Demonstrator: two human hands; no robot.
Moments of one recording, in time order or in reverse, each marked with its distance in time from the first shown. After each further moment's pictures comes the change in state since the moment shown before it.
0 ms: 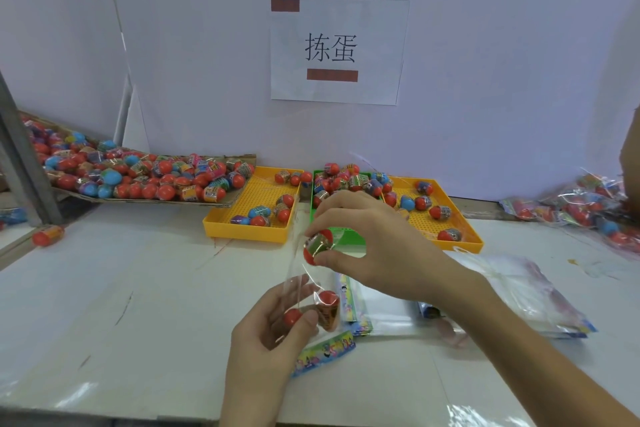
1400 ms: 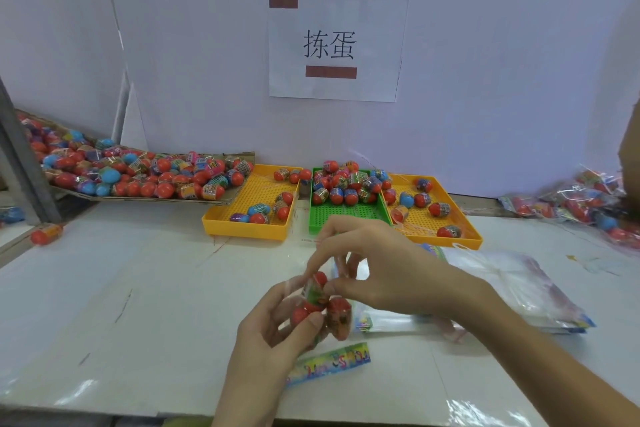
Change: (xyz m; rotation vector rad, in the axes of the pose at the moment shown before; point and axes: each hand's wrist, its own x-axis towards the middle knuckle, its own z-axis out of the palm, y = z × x) left_hand -0.001 0.009 -0.001 -0.121 -0.141 -0.076; right_hand -0.014 -0.007 -0.003 0.183 -0.232 0.012
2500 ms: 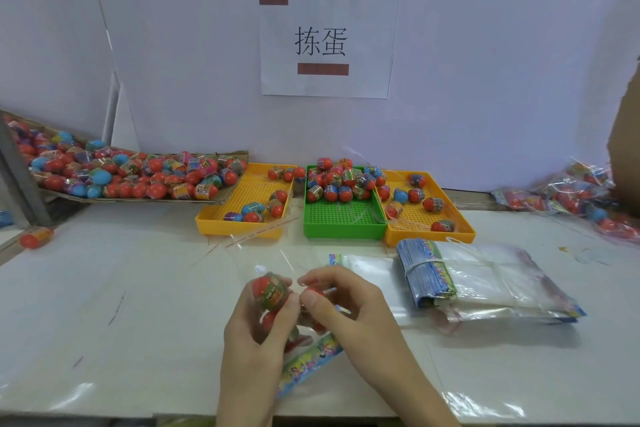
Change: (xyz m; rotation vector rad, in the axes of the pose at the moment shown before) left_hand -0.003 -0.003 0.005 -0.038 0.197 0.120; right_hand -0.025 -0.007 0.098 0.772 0.504 0.282
